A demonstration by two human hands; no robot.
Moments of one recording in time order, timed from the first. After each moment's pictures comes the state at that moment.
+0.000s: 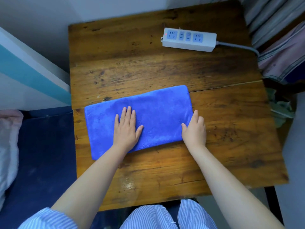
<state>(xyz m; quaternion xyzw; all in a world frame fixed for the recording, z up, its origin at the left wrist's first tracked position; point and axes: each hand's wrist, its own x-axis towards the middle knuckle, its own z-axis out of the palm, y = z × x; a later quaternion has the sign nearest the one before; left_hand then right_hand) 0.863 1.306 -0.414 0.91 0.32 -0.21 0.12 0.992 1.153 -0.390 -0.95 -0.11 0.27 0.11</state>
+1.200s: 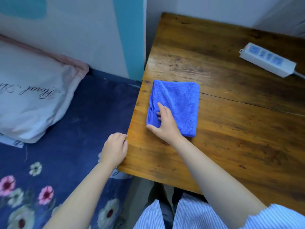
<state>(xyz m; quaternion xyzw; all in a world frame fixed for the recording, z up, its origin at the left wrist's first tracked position) 0.628 1.314 -0.389 0.79 0.53 -0.08 0.29 0.813 1.284 -0.388 -0.75 -0.46 0.39 0.27</state>
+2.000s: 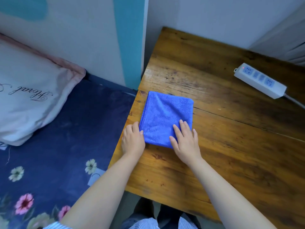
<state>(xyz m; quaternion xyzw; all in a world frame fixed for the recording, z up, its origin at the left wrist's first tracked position) 0.731 1.319 -0.404 0.72 0.63 -0.04 0.29 0.877 1.238 -0.394 -0.80 -0.55 0.23 0.02</state>
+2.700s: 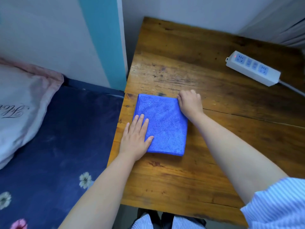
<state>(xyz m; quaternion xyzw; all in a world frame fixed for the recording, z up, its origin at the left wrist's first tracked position) 0.747 1.348 -0.420 0.88 0.39 -0.17 0.20 0.971 1.341 -0.413 -0.86 -0.50 0.12 0.01</state>
